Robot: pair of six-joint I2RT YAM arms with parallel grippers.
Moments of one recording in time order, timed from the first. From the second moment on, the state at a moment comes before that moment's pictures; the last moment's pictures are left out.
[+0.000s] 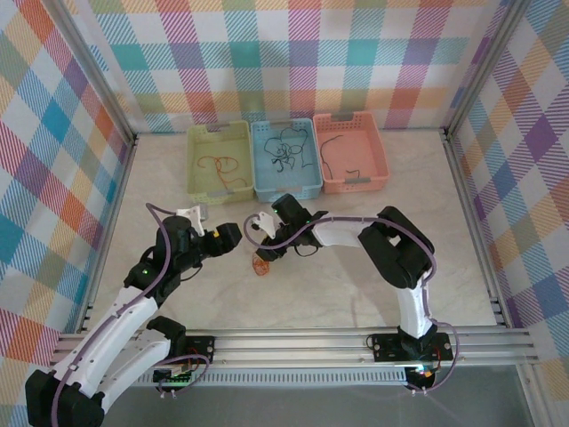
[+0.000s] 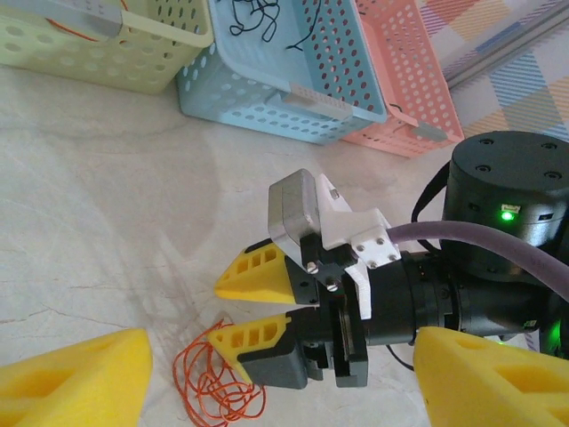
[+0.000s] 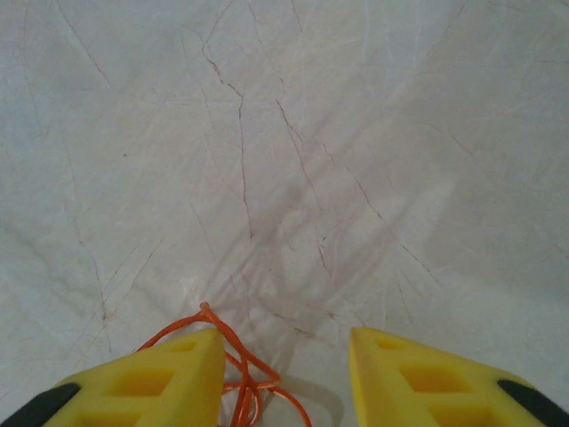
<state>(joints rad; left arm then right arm) -0.39 0.75 0.56 -0.32 0.19 -0.68 0.83 2.00 1.20 -0.12 -0.45 -0.15</state>
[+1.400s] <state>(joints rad) -0.56 1.18 0.75 -0.30 0.25 -0.62 0.79 1.55 0.63 0.64 -0.37 -0.02</state>
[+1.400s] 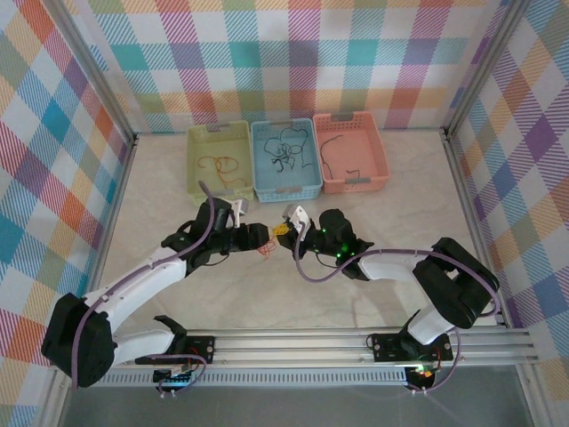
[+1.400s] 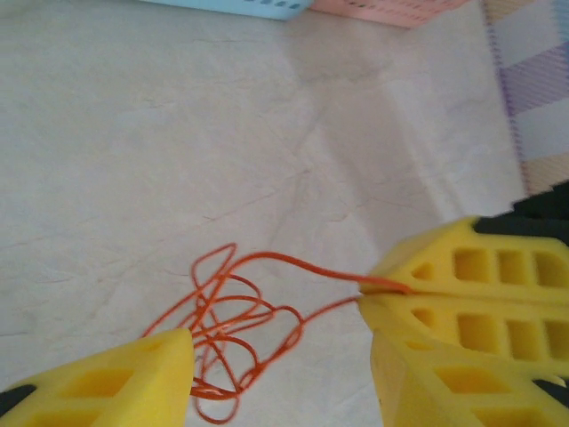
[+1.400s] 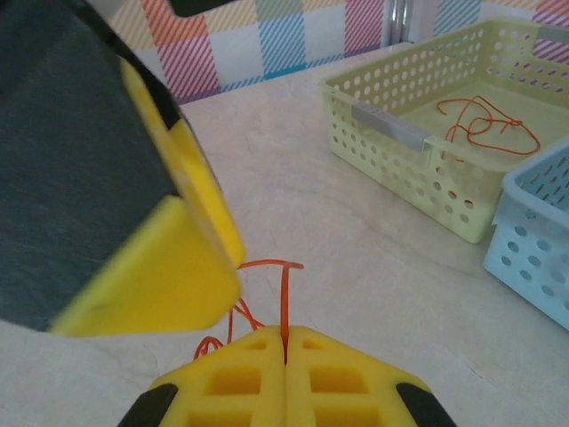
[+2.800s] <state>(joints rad) -0.44 1.39 0.97 -0.48 -0.16 -0.53 0.77 1.11 0.58 0.62 -0.64 0.01</state>
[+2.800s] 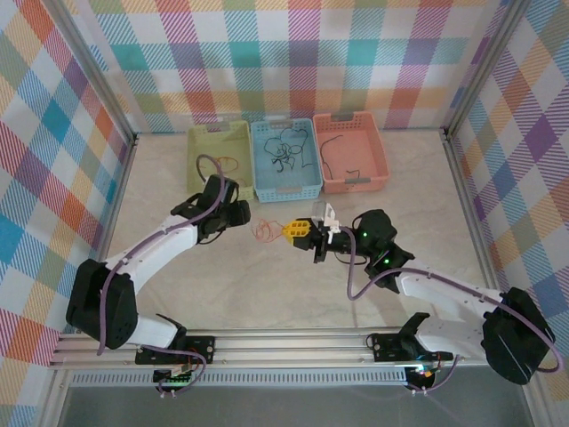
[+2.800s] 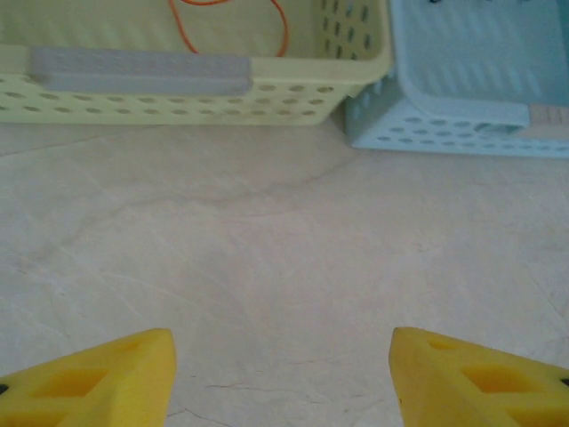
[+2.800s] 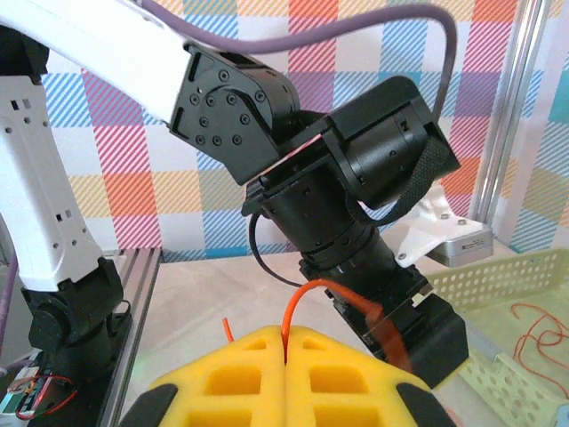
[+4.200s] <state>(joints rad) -0.72 0.98 0.64 -0.14 0.24 -0.31 0.74 1.11 0.64 0.56 -0.63 0.16</state>
